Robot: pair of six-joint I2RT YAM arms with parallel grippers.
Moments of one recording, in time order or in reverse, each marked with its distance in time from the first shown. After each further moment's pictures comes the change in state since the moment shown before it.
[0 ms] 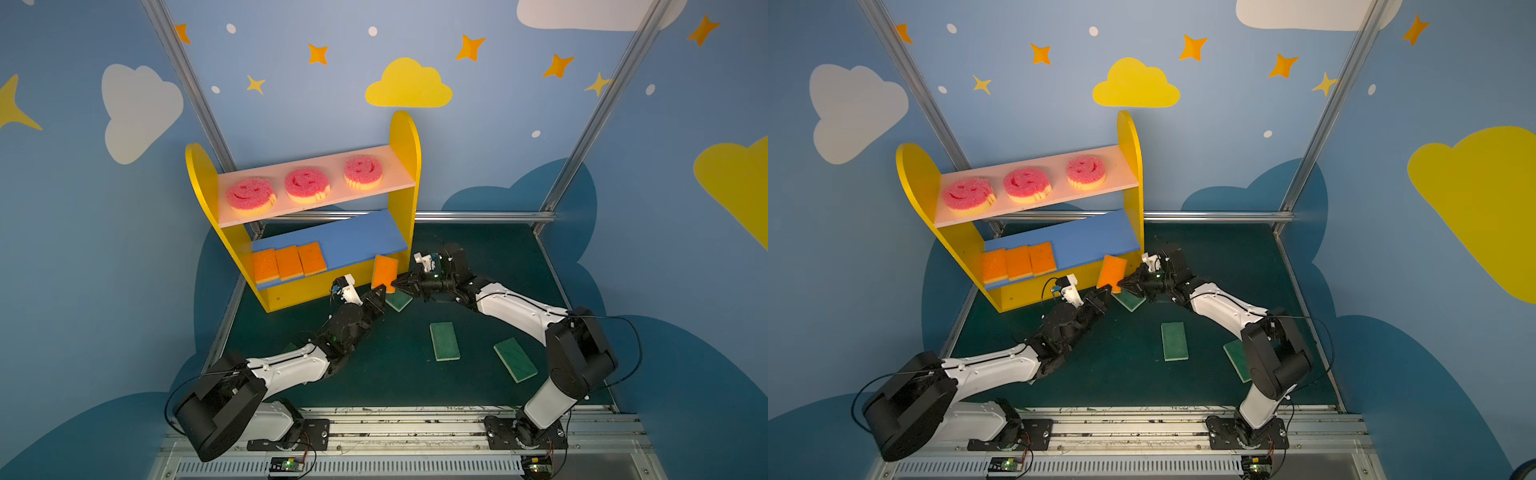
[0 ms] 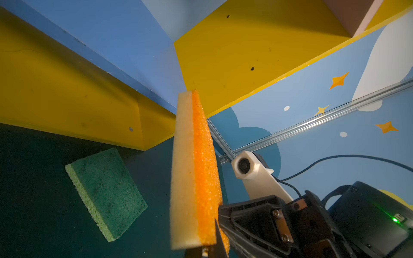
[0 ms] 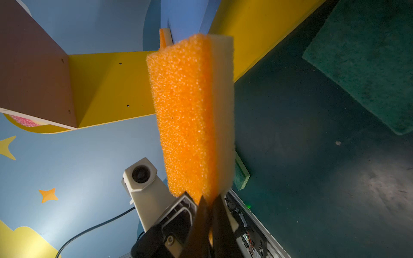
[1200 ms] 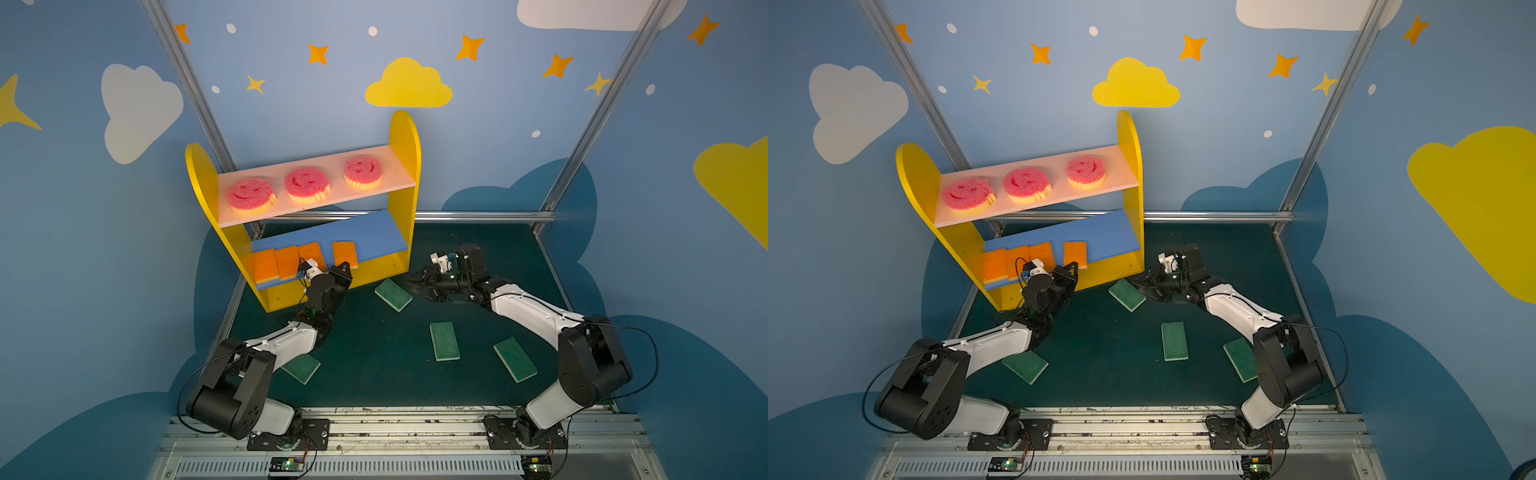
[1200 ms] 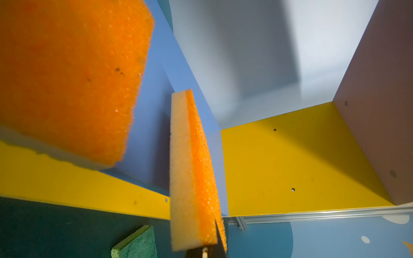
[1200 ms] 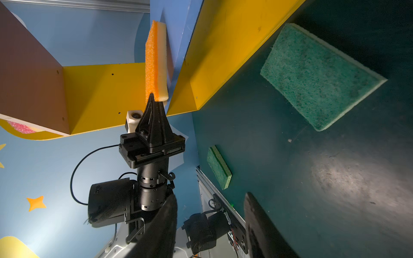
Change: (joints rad) left arm 0.381 0.115 0.122 -0.056 0.129 -0.159; right arm -0.114 -0.071 -0.063 -0.099 -0.026 -0.107
